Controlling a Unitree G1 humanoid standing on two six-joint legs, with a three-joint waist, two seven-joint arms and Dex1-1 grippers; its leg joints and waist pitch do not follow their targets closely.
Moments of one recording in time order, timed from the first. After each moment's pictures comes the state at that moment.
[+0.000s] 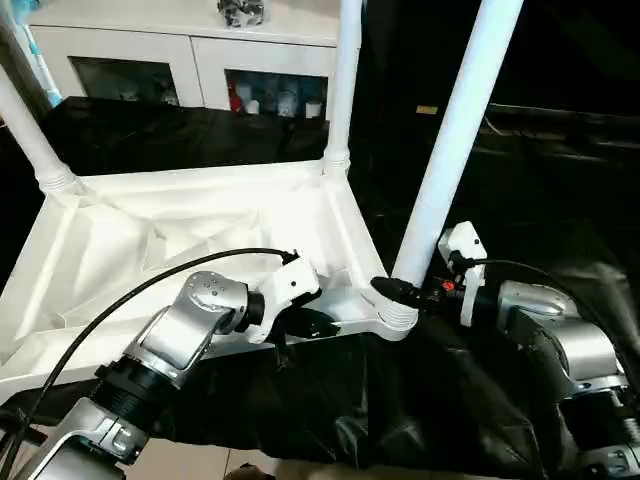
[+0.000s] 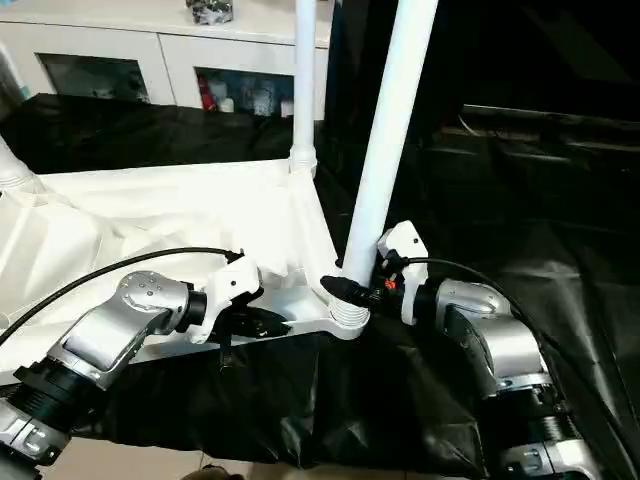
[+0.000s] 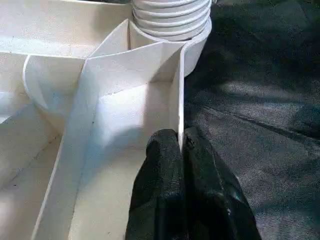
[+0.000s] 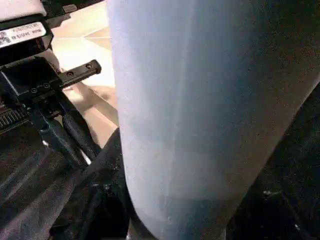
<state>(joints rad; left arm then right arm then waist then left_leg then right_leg) -0.48 0.42 -0.43 0.23 -0.10 0.42 -1.07 -0.35 -0.42 0.10 0.23 0.34 0.37 0.95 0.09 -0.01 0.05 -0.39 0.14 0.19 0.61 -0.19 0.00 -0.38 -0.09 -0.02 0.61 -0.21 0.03</state>
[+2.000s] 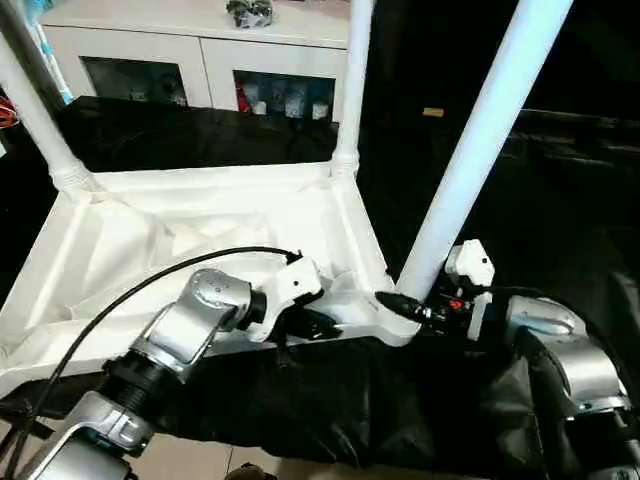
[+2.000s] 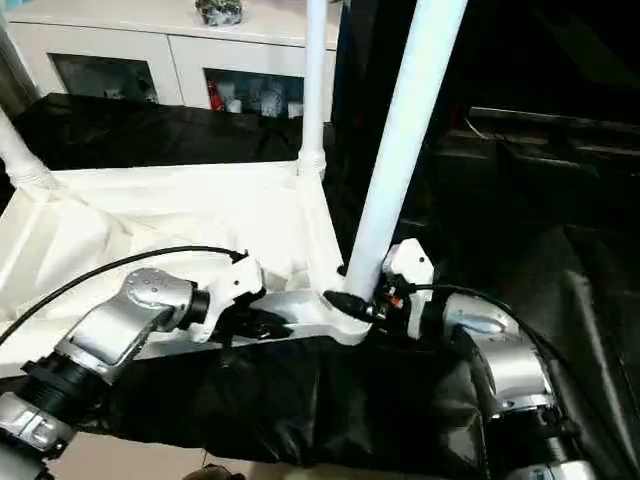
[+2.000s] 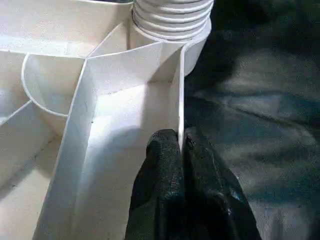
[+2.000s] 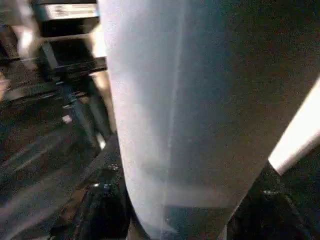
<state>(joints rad) -0.51 0.42 -0.43 0.31 -0.09 0.34 -1.17 -0.28 -0.44 0.12 0.23 0.29 0.15 1.10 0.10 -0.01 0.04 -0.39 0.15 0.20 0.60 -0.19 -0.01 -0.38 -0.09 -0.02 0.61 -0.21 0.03</state>
